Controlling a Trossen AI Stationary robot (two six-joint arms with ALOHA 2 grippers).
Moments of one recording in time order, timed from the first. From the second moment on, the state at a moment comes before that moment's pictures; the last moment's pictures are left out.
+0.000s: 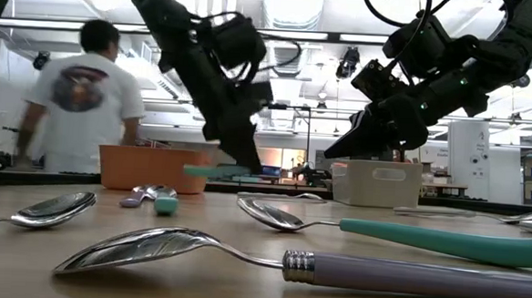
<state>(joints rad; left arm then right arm) 0.18 1.78 1.03 -0.13 -0.07 -0.08 -0.13 1.50 0.47 0.54 -0.05 -0.16</state>
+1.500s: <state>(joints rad) 0.78 1.54 1.17 -0.77 -0.22 0.69 -0.54 1.44 1.03 -0.28 -0.03 -0.25</state>
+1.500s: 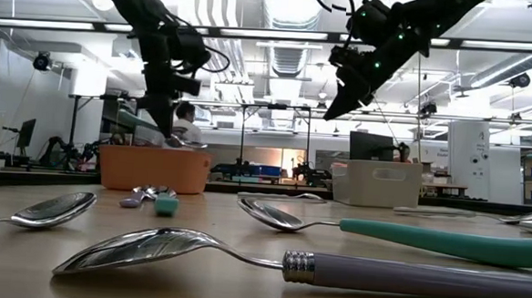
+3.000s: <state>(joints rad) 0.78 1.56 1.31 -0.18 0.45 0.30 -0.81 1.57 1.03 0.46 -0.32 0.02</state>
